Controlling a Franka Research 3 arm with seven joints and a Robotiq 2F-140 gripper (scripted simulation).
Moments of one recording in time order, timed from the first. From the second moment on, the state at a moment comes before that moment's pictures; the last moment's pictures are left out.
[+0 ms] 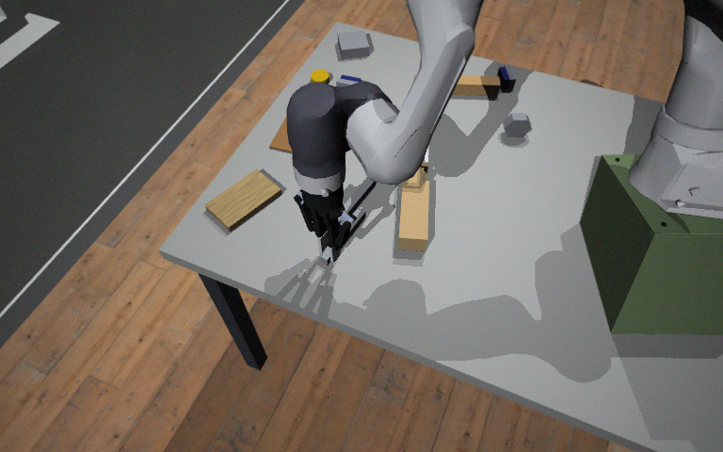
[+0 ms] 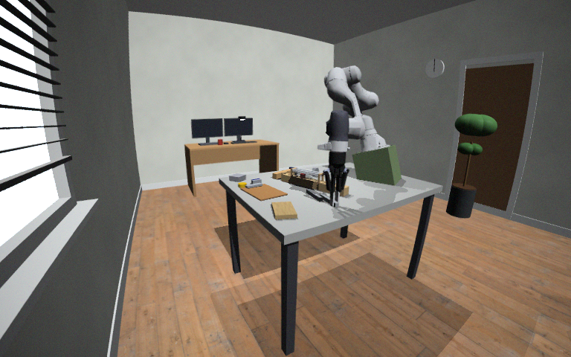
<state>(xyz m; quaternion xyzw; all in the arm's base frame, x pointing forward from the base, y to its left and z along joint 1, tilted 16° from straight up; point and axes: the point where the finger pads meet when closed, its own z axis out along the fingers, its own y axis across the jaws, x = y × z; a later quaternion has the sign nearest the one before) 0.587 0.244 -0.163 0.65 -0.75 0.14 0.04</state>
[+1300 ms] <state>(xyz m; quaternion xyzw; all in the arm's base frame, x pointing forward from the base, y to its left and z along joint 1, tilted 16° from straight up) 0.585 0.250 -0.135 0.64 -0.75 0.14 0.04</state>
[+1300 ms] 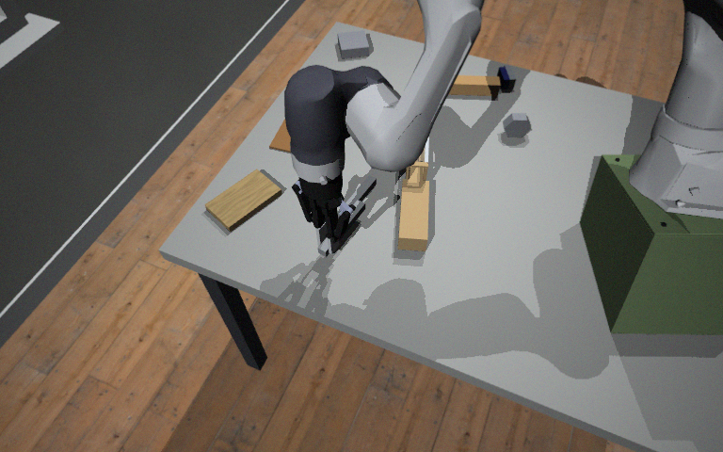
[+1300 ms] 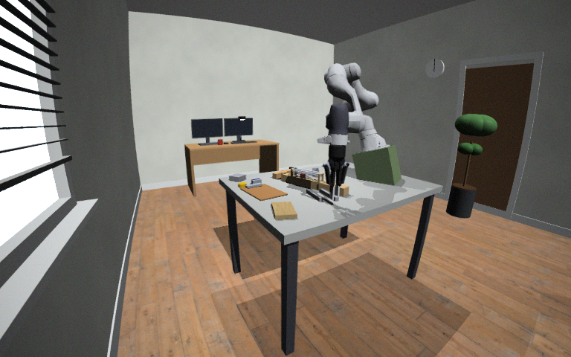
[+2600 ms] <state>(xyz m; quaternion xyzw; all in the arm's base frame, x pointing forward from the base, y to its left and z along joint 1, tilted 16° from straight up) 0.576 0.275 -0.054 0.64 -0.75 0.14 0.04</state>
